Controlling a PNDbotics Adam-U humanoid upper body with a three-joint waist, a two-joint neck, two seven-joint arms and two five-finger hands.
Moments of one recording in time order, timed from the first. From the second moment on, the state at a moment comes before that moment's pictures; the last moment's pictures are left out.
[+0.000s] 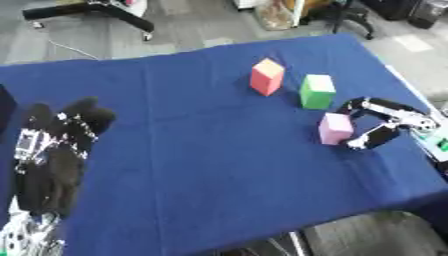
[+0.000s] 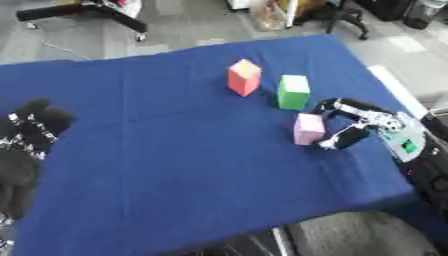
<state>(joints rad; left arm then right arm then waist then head) -0.14 0.16 -0.28 -1.91 0.26 0.00 -0.04 -0.50 -0.68 0.16 -0.94 0.35 -0.41 0.38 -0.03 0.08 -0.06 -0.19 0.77</state>
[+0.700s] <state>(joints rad) -0.14 0.16 -0.28 -1.91 0.26 0.00 -0.04 -0.49 -0.69 0.16 -1.05 0.29 -0.44 0.30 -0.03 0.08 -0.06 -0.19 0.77</state>
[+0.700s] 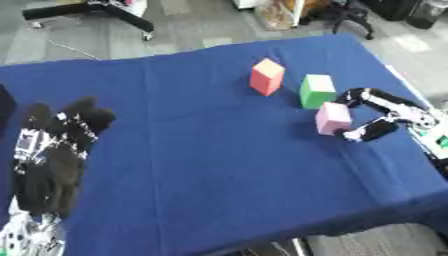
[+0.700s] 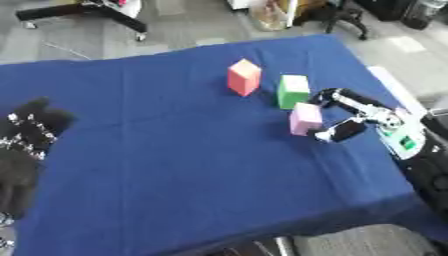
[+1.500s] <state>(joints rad) -0.14 0.16 -0.28 -1.90 0.26 0.01 -0.02 -0.43 -0.72 0.18 -1.65 0.07 -0.42 0.28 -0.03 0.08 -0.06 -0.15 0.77</state>
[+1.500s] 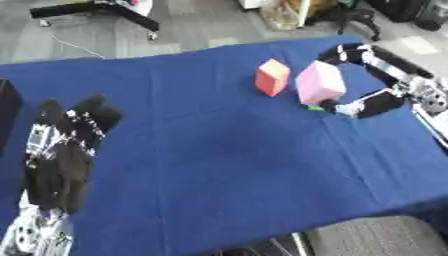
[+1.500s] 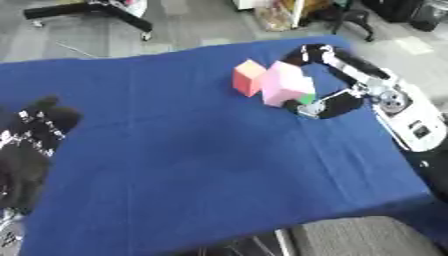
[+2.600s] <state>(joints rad) -0.14 0.16 -0.28 -1.85 0.24 0.01 -0.02 -0.64 -0.45 0.30 -1.98 -0.05 -0.34 0.41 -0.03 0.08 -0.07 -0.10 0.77</state>
